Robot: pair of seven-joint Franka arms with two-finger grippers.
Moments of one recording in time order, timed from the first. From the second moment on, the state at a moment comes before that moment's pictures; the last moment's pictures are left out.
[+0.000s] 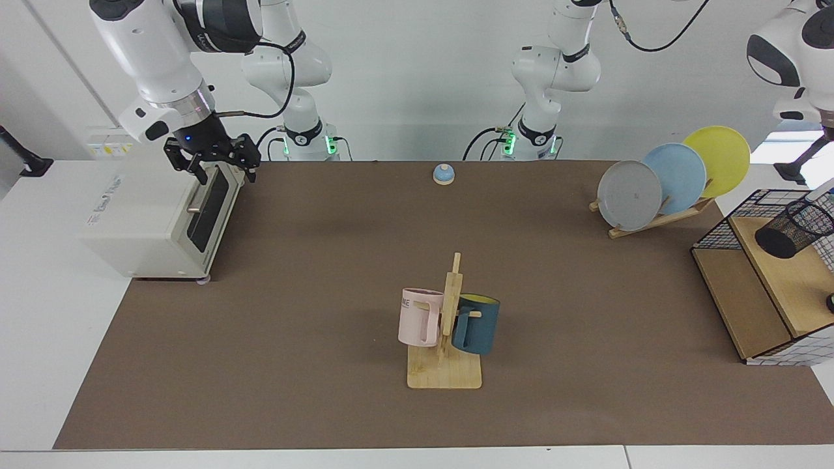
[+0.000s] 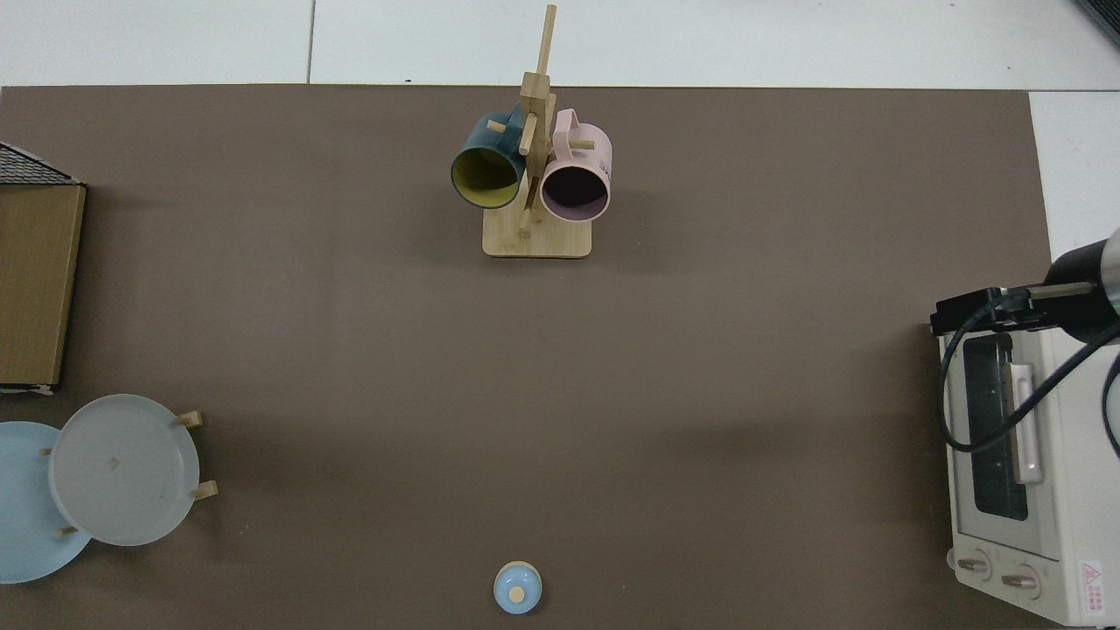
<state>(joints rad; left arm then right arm) -0.33 0.13 0.68 -1.57 0.69 1.96 1.79 0.06 -0.05 -0.07 -1.71 0.02 1.62 -0.03</state>
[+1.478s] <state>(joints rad) -0.31 0.21 0.63 -1.57 0.58 1.93 1.61 0.05 -0.10 -0.06 -1.70 0.01 1.62 -0.03</state>
